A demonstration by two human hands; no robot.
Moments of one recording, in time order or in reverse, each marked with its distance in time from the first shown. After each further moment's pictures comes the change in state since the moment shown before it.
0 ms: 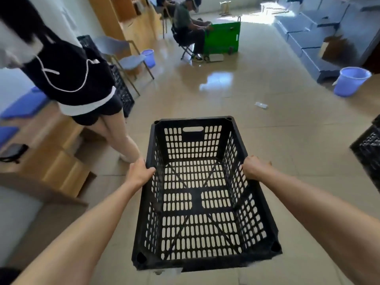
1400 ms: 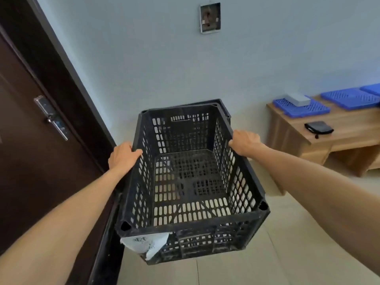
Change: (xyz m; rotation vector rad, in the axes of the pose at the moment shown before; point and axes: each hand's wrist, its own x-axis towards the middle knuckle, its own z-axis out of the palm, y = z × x) left_hand -0.564 -0.603 -0.363 0.046 0.972 -1.205; right_hand -0.508 -0.785 0.067 -0.171 0.347 -1.557
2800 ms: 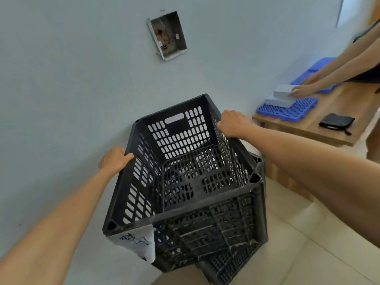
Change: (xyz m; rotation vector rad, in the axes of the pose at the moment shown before) left_hand 0.691 0.150 0.135 0.100 -0.266 0.550; right_hand 0.516 -0.104 0.002 0.145 0.224 0.467
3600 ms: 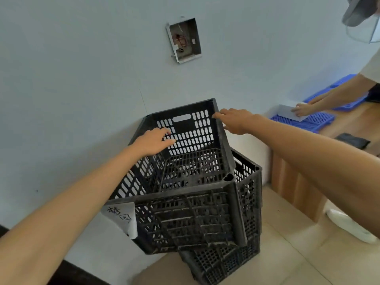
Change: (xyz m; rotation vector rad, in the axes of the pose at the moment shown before) left_hand -0.084 0.130 -0.020 0.182 -0.195 0.364; right_hand 0.017 0.038 -0.032 -0.404 -0.098 -0.554
